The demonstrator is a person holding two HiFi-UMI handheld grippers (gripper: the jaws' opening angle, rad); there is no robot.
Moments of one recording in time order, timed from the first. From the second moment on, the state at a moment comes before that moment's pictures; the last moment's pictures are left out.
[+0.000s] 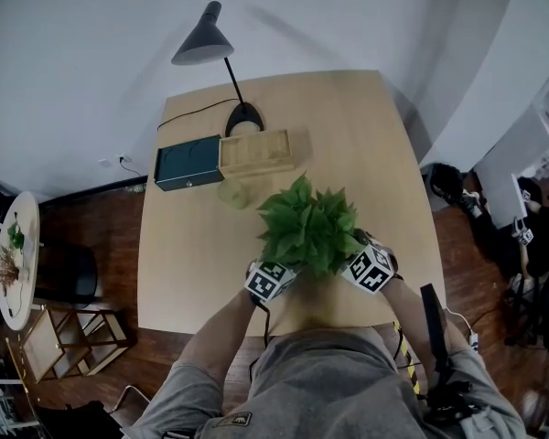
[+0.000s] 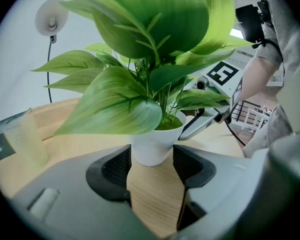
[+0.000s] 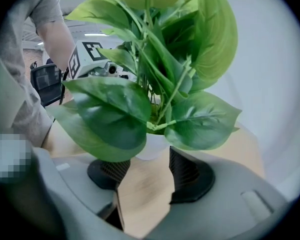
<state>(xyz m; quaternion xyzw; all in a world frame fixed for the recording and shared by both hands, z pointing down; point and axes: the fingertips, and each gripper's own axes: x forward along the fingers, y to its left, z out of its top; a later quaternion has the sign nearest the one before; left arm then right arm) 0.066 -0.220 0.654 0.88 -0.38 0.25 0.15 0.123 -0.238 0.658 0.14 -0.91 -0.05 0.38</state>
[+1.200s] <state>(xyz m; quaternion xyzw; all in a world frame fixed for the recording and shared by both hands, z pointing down) 0.091 -0.040 0.584 0.87 -0.44 0.12 0.21 0.146 -0.061 0.592 0.10 -0.93 -0.05 0.35</state>
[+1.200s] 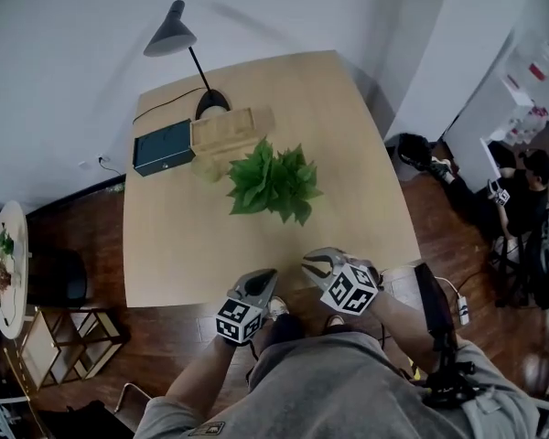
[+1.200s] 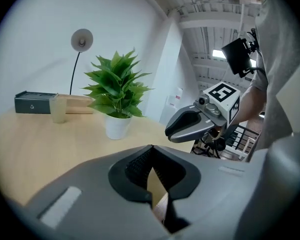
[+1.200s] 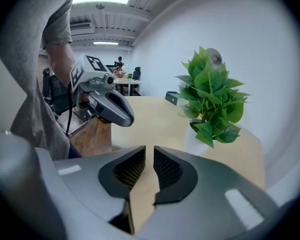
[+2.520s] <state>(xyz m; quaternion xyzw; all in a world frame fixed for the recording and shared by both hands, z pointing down) 0.176 0.065 0.547 0.88 -0.42 0.09 0.19 0.198 0.047 0.568 0.13 -0.94 -0.02 0.30</state>
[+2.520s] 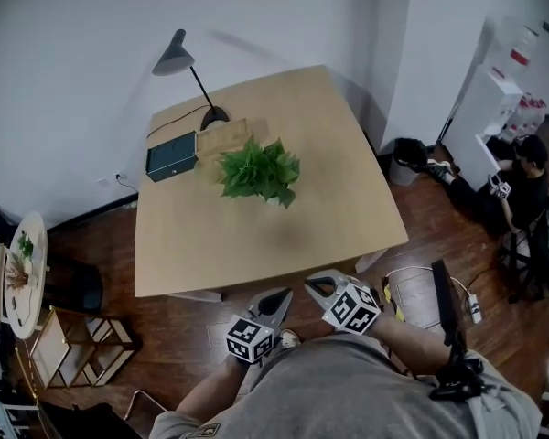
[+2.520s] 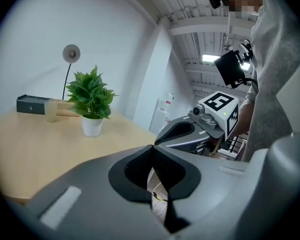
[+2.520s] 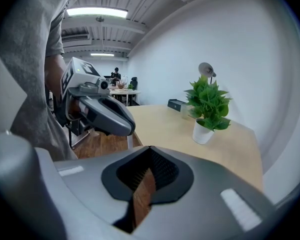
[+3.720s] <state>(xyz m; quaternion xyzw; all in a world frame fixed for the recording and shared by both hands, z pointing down) 0.134 0.035 0.539 0.88 -0.44 0.06 0.18 0.162 0.014 0.558 0.16 -0.94 -0.04 0.29</state>
